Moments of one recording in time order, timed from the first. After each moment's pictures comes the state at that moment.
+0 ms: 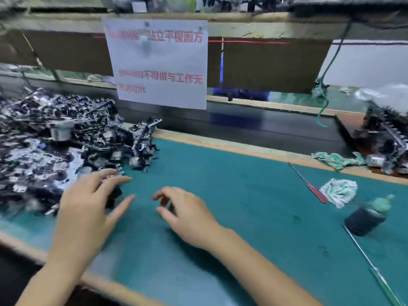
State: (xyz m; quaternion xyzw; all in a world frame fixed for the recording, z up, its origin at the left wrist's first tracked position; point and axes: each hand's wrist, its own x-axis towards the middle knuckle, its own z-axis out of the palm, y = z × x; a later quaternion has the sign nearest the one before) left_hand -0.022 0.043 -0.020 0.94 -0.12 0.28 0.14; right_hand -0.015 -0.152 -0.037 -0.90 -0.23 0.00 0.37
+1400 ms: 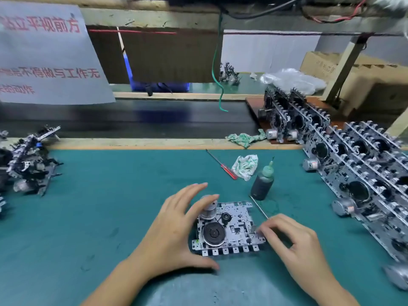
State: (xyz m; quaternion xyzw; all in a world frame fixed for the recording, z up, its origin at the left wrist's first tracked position) left_hand -0.040 -0.184 -0.067 0.81 -0.52 0.07 0.27; right_hand -0.182 -0.395 -0.067 -0.89 0.07 -0.25 0.38
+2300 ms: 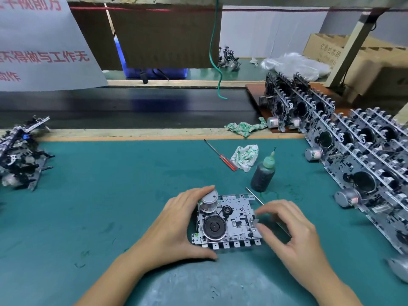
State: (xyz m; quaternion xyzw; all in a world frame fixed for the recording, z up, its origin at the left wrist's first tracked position) left_hand -0.038 -0.190 -0.073 0.82 -0.48 -0.08 0.32; right_hand -0.177 -0.391 -0.063 -0.90 0.07 -0.25 0.35
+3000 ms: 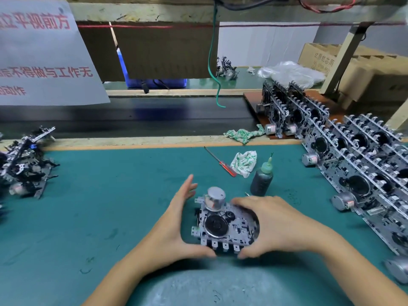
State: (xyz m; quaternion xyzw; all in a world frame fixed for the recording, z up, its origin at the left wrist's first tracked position) left_hand -0.036 -0.182 -0.074 0.76 -0.40 -0.17 0.48; right_hand -0.131 -0.397 -0.019 -0.99 -0.01 0.08 0.15
